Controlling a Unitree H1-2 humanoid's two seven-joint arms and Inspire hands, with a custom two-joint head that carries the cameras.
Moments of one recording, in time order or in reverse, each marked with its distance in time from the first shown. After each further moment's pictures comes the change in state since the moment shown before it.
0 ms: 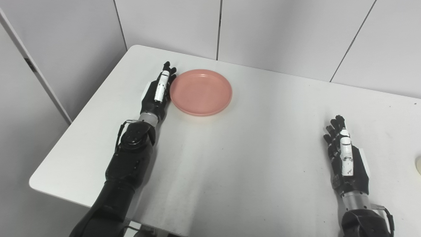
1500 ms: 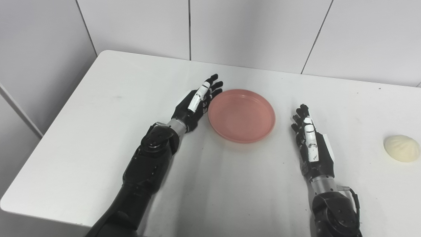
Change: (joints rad) left arm -0.068 -0.124 -0.154 0.011 0.006 0.118 -0.246; right arm -0.003 0.055 0.021 0.004 -0.049 -0.004 -0.023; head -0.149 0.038
